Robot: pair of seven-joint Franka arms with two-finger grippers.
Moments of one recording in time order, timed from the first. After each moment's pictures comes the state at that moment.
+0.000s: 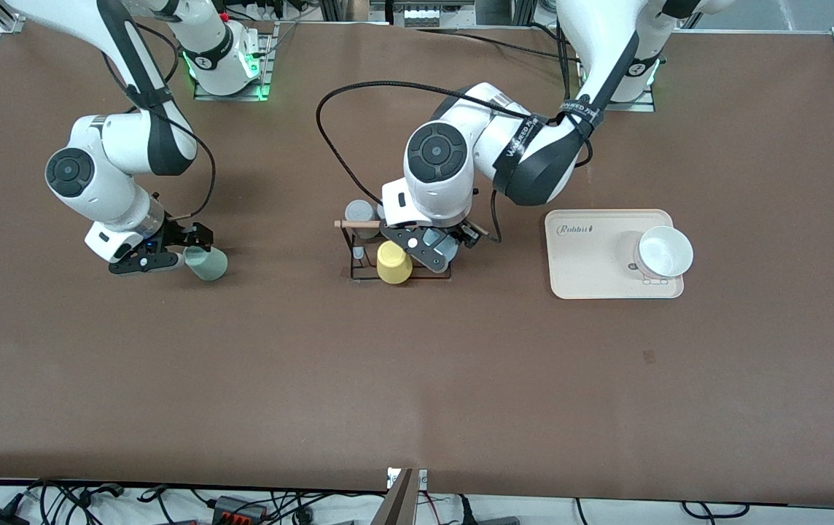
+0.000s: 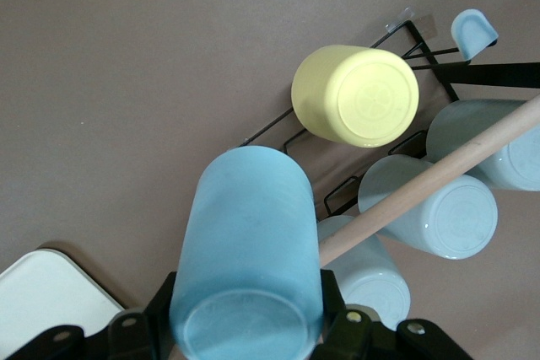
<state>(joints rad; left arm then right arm) -0.64 0.71 -0.09 -1.11 0.00 1.67 -0.10 0.15 0.24 -0.09 -2.24 0.01 2.49 -0.10</state>
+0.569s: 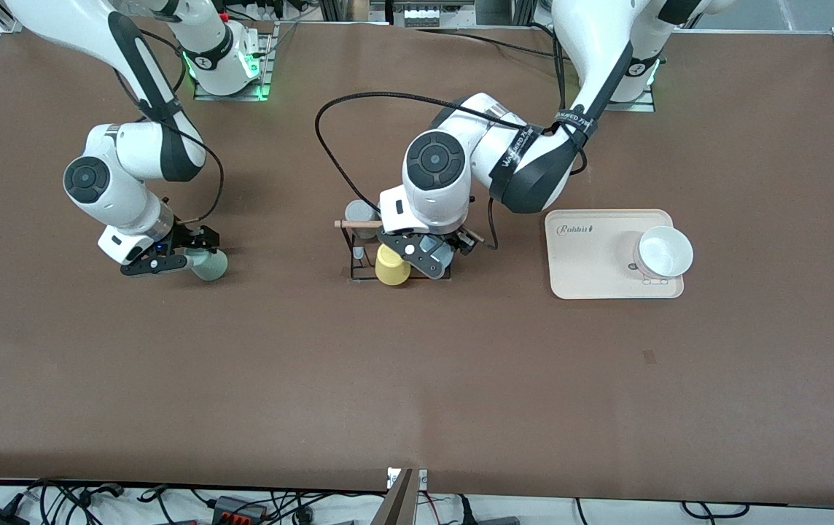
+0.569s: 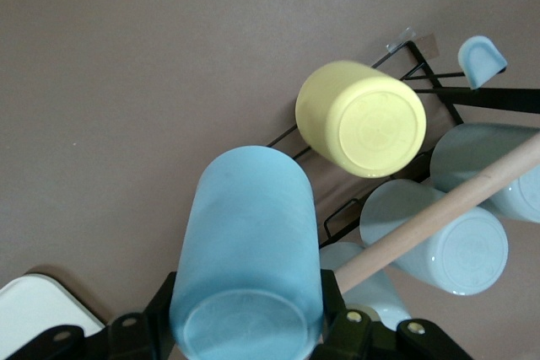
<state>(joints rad) -0.64 0.74 -0.09 -1.11 0.00 1.73 -0.10 0.15 0.29 -0.09 -2.27 0.01 2.55 -0.10</state>
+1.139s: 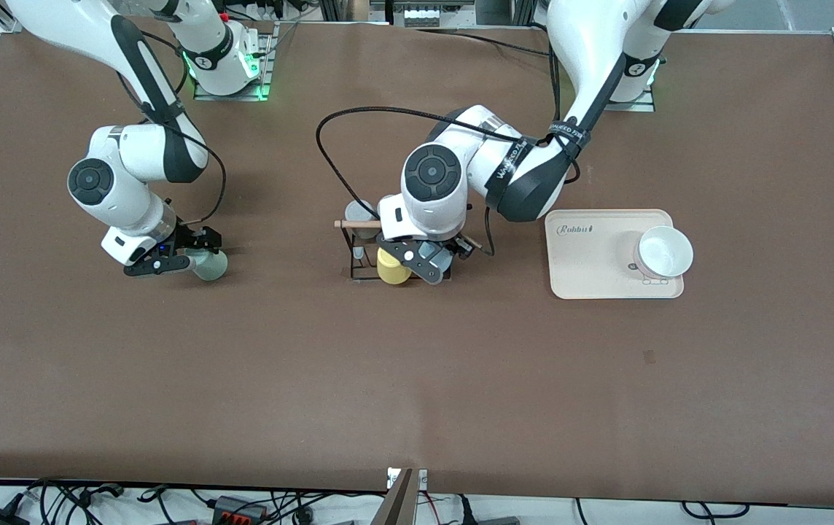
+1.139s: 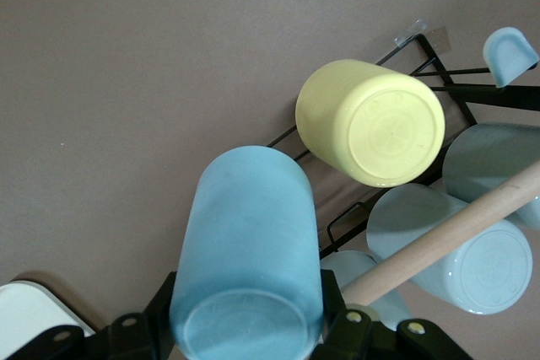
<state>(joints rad) -0.64 0.77 -0.09 -1.10 0.00 1.74 -0.10 0.15 0.30 -0.08 -2.27 0.01 2.56 -0.10</state>
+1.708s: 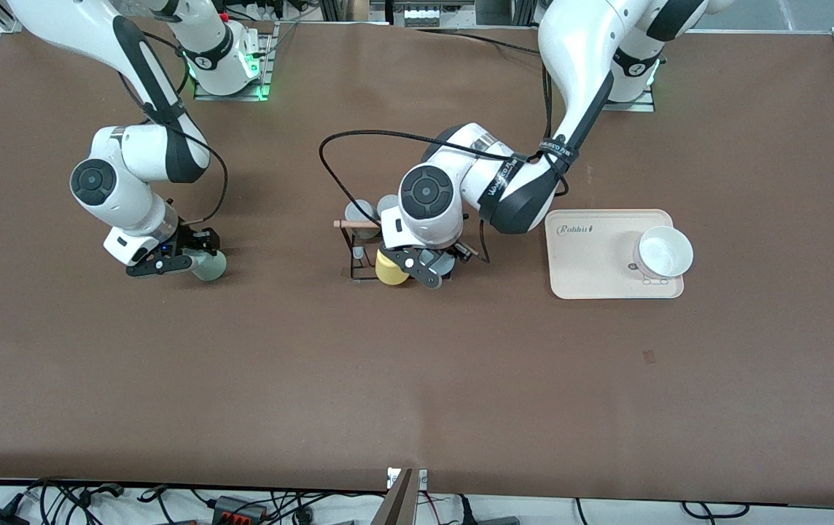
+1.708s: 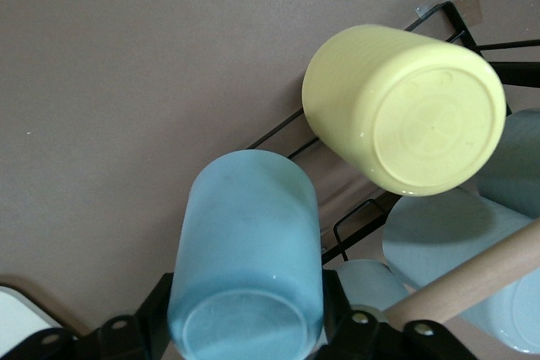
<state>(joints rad) -0.64 0.81 -0.09 -1.11 0.01 1.74 -0.10 0.16 0.30 -0.08 -2.27 0.01 2.57 -0.11</state>
